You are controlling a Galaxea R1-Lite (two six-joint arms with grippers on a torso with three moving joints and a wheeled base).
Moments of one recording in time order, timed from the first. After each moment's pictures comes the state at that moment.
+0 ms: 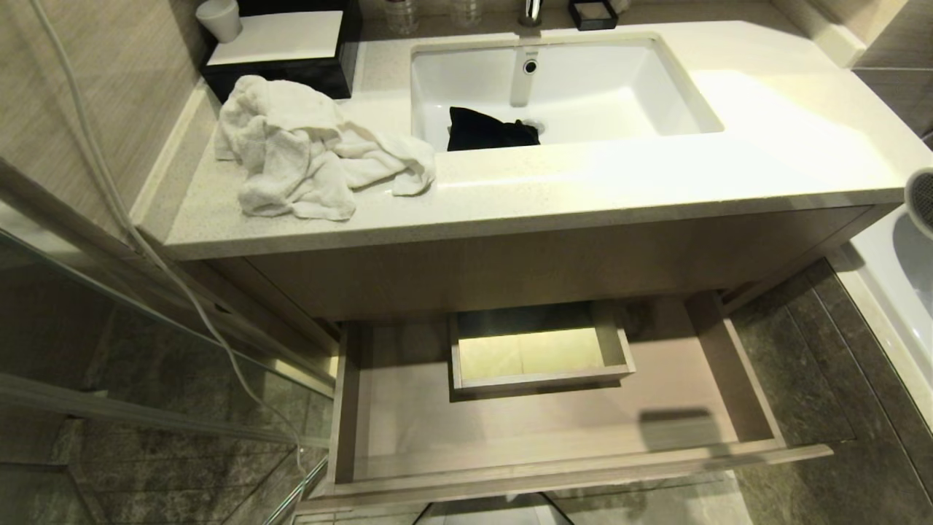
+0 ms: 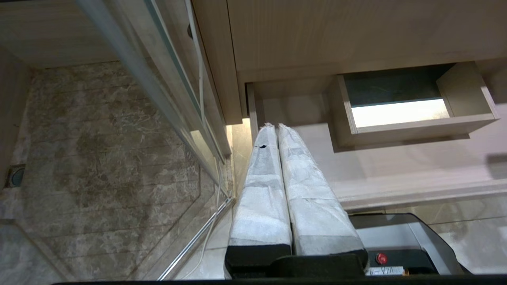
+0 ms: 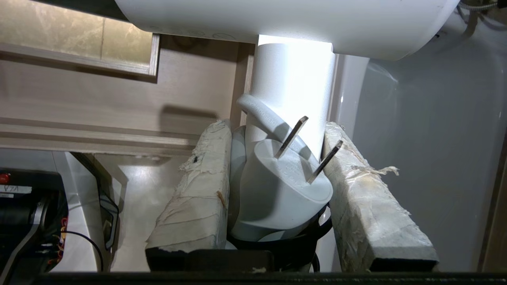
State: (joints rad) left arm 0.00 0.00 0.00 0.00 0.00 0.00; right arm -0.57 1.00 -1.15 0.52 0.33 -0.62
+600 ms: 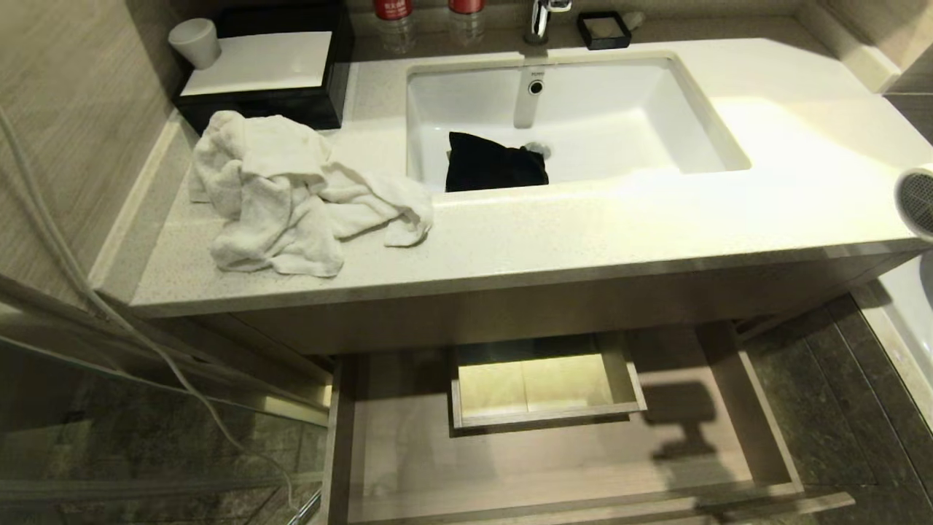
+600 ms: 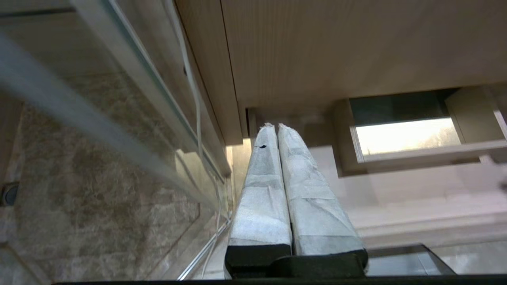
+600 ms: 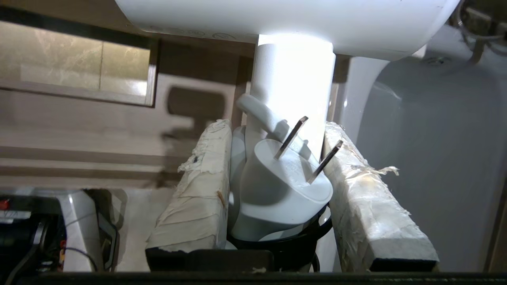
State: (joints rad) left arm 0.00 0.00 0.00 0.00 0.00 0.00; right arm -0.58 1.04 -1.16 0.50 0.33 -0.62
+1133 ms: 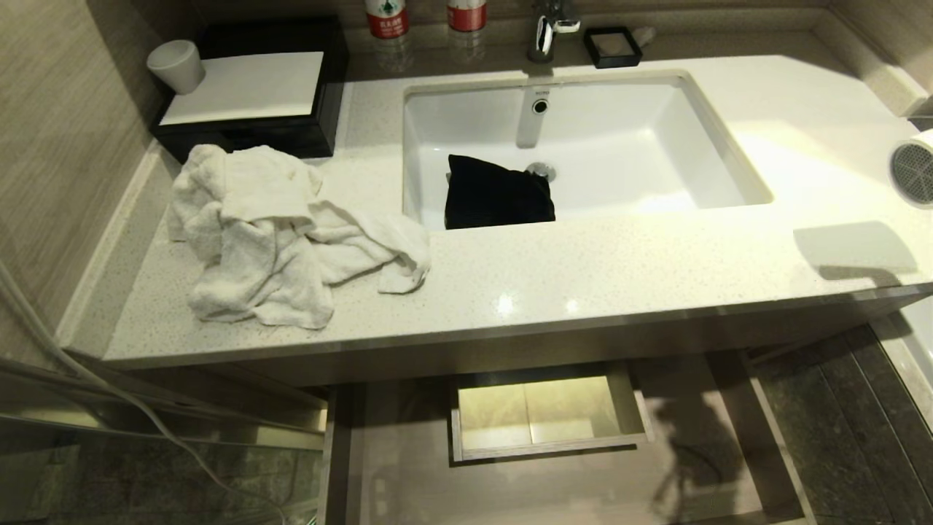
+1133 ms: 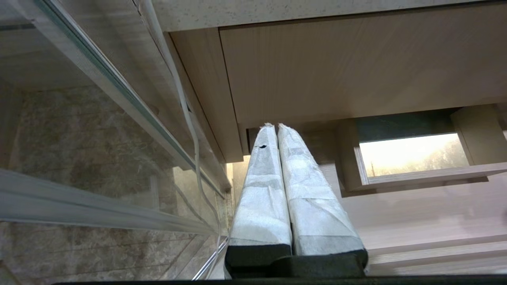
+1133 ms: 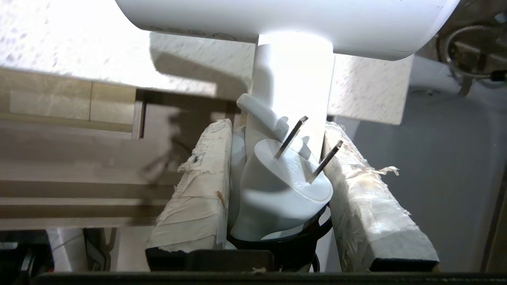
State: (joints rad) left arm 0.00 0.00 0.00 0.00 0.00 0.00; right arm -0.57 1.18 -1.31 0.50 0.33 -0.62
